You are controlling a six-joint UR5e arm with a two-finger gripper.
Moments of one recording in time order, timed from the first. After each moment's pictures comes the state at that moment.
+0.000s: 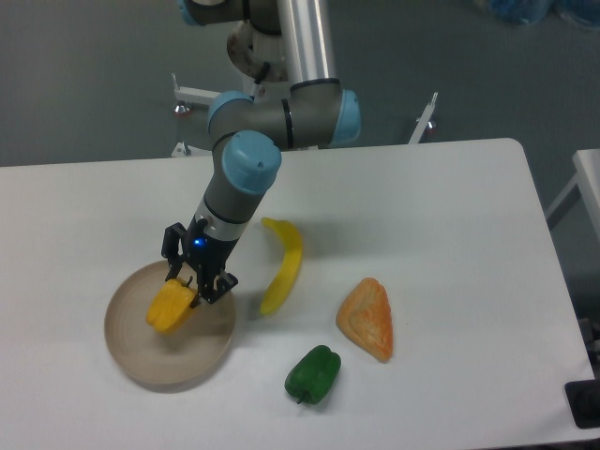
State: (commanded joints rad) arm 2.01 -2.02 -1.69 -0.79 1.08 0.83
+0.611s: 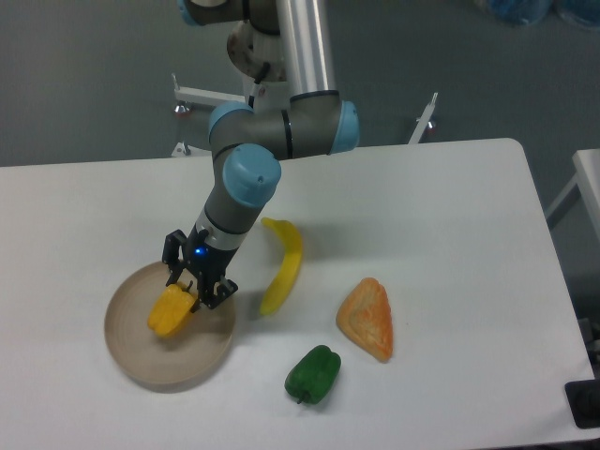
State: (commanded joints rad) arm 2.01 -2.04 -1.69 -0.79 1.08 0.83
